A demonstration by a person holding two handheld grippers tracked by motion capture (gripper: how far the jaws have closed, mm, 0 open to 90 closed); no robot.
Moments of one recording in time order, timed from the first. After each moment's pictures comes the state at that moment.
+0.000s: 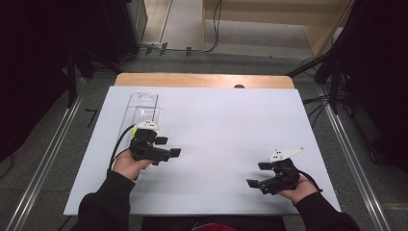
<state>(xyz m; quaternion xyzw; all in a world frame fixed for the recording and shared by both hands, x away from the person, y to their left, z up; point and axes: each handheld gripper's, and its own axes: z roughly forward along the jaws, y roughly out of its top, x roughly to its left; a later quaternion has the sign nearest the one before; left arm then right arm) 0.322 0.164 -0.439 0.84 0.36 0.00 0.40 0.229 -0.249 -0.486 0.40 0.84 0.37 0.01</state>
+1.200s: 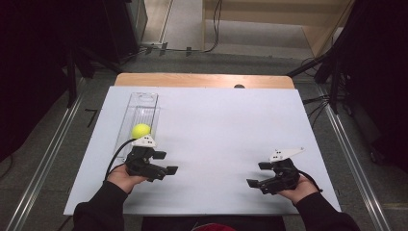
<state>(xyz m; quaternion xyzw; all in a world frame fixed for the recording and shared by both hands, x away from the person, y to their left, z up) 0.290 0.174 -0.454 0.87 0.32 -0.02 0.38 0.229 -0.249 -0.486 0.40 0.84 0.37 0.02</state>
